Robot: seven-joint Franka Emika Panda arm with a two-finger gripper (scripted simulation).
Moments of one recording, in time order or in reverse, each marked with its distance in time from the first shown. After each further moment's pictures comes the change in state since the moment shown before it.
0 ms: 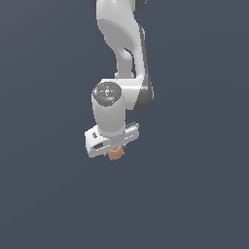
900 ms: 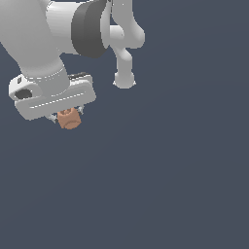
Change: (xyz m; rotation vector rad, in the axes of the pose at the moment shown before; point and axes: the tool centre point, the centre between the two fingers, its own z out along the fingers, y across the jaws) arm -0.097 0.113 -0.164 0.000 0.002 0.001
